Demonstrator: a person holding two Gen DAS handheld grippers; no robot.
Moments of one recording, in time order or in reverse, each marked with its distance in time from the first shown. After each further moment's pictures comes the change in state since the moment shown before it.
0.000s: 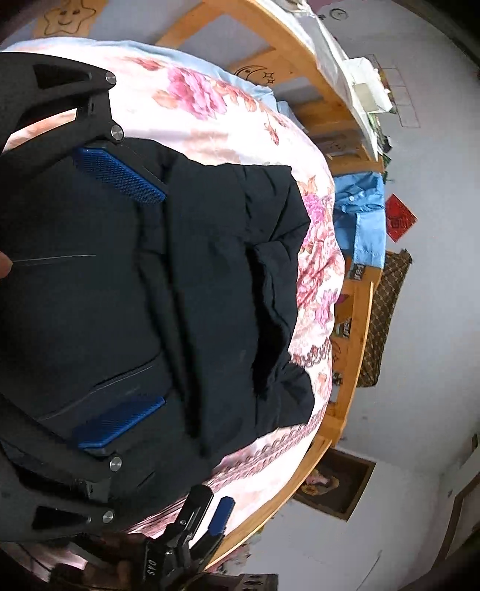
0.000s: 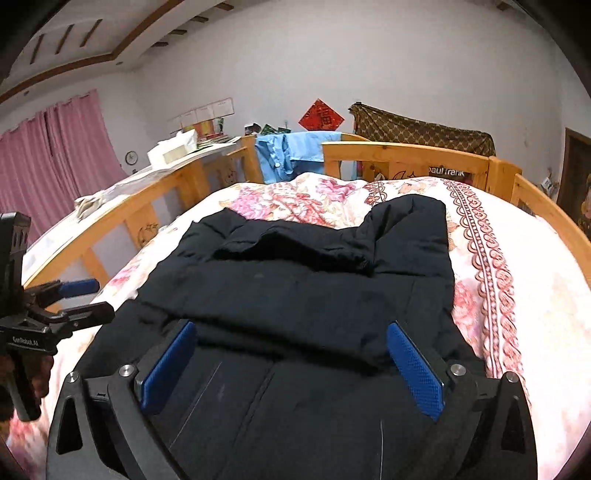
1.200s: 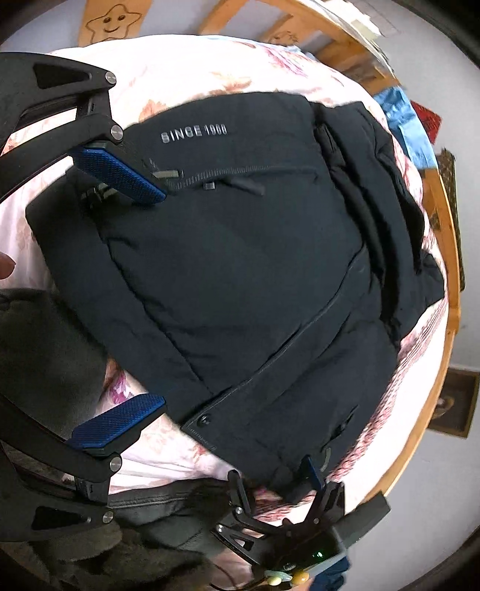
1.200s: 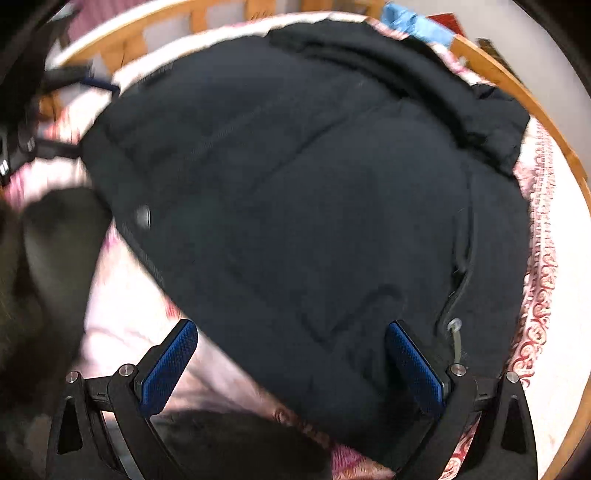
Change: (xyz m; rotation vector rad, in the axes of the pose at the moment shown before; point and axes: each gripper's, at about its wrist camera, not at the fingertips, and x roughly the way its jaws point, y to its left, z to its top) left arm -0.069 -0.077 -0.182 0.339 0.348 -0.129; right arm -0.058 0.071 -0.199 -0.521 0.660 0.056
